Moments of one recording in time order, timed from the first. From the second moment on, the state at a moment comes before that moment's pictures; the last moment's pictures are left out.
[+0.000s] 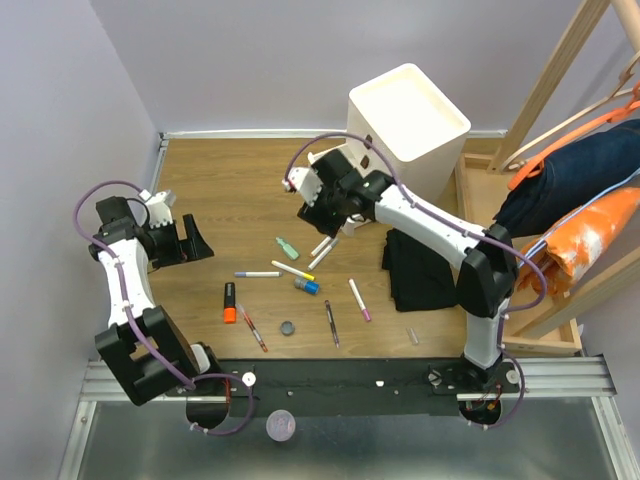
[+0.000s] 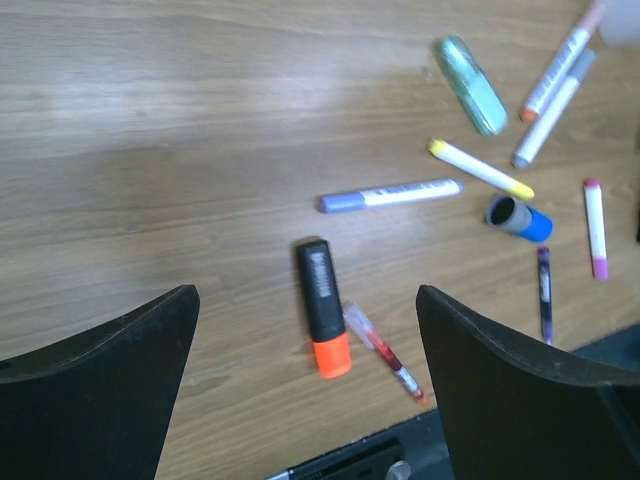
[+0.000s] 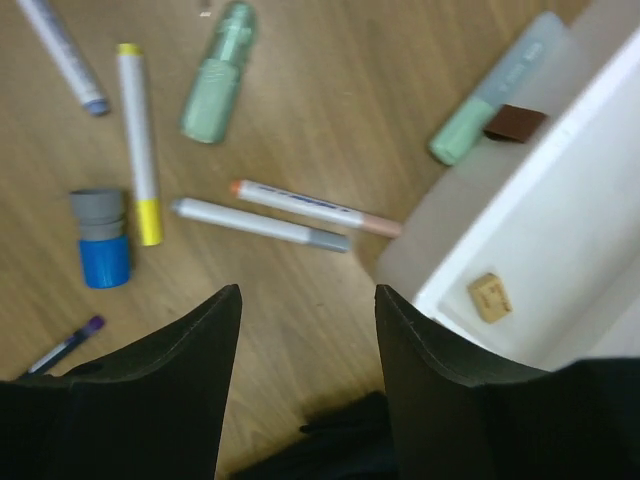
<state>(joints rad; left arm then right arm) 0.51 1.26 0.99 -0.87 0.66 0.26 0.78 1.93 1.76 -0.74 -0.06 -0.39</state>
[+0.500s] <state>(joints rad) 0.25 1.23 0.98 -0.90 0.70 0.32 0.93 1.94 1.69 -0.78 -0.15 -0.39</state>
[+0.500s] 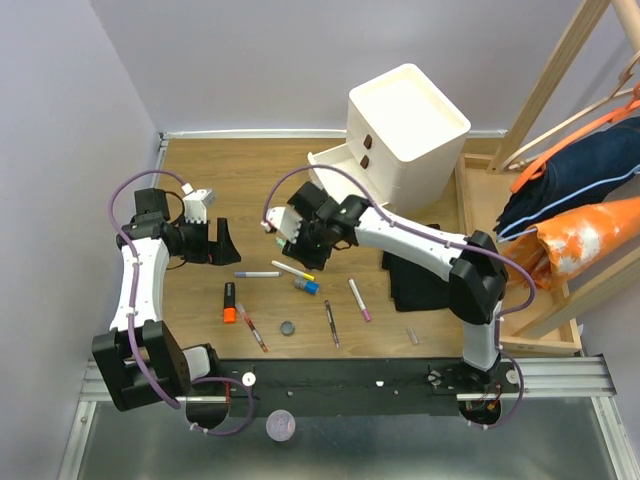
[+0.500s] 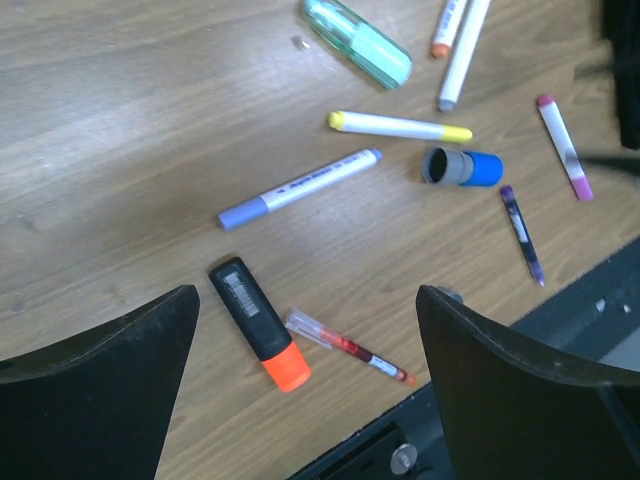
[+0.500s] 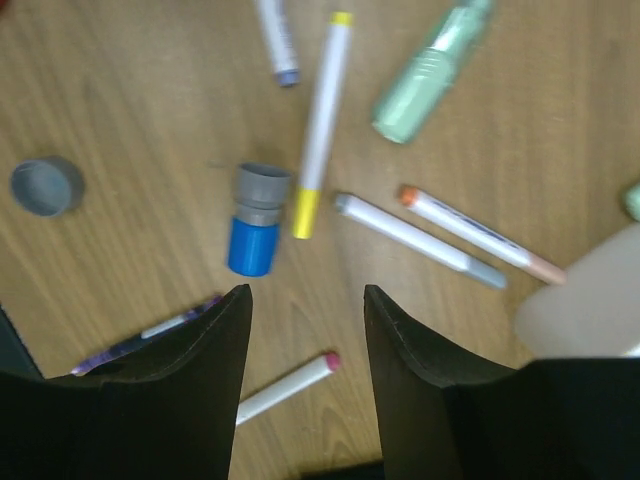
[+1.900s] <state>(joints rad) 0.44 1.26 0.97 -0.75 0.46 0.15 0.98 2.22 1.93 -0.66 0.05 -0.17</state>
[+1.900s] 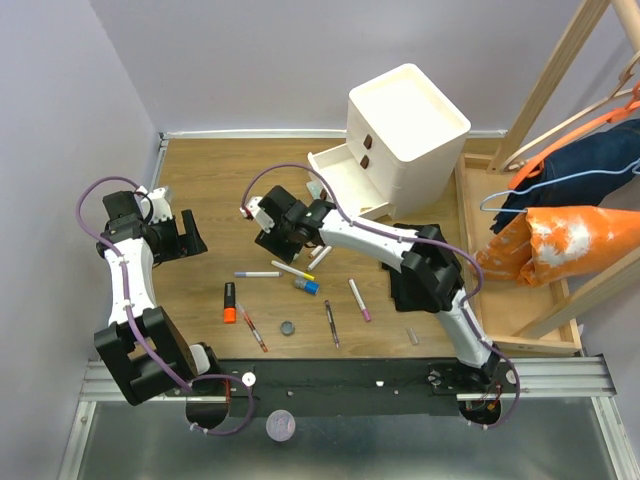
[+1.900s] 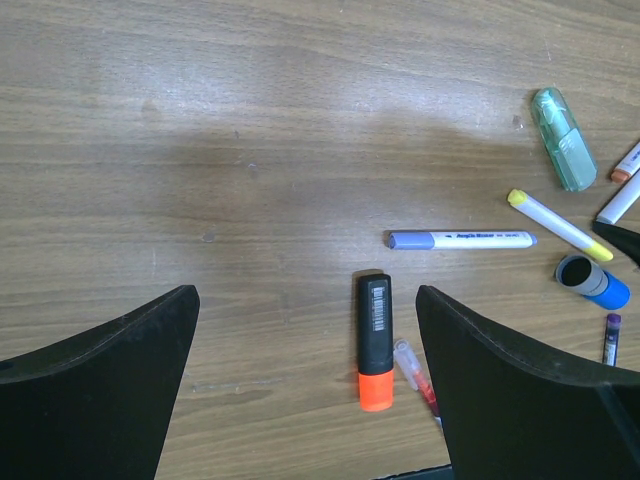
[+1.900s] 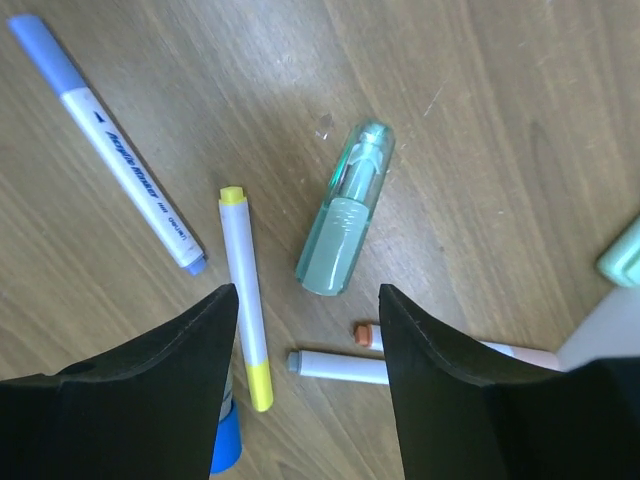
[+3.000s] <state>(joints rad) 0.44 1.30 0.97 -0.75 0.46 0.13 0.93 2.40 2.04 -0.66 -0.02 -0.11</state>
